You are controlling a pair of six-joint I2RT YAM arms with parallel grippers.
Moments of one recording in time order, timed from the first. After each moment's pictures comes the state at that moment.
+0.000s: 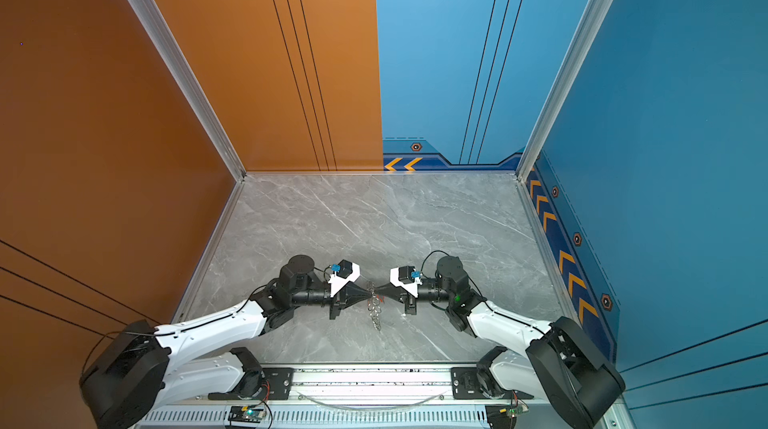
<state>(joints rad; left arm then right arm) -0.70 1.17 0.42 0.36 0.72 0.07 0.60 1.20 0.33 0.72 -0.92 -0.21</state>
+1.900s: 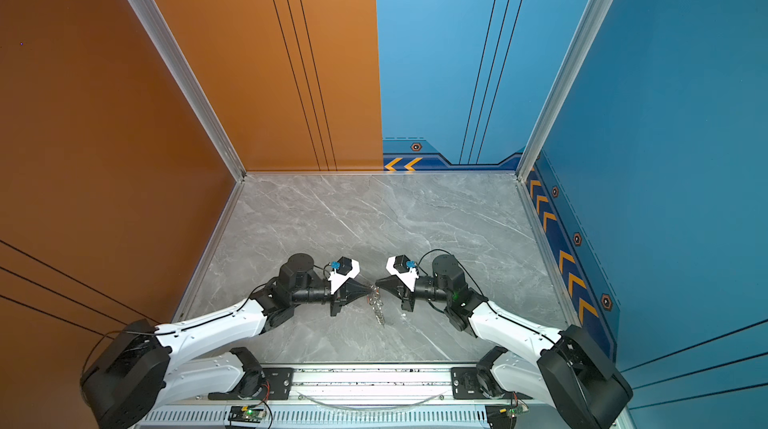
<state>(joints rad) -0.70 1.17 0.43 0.37 0.69 0.07 0.63 1.13 0.37 0.50 -0.69 -0.08</state>
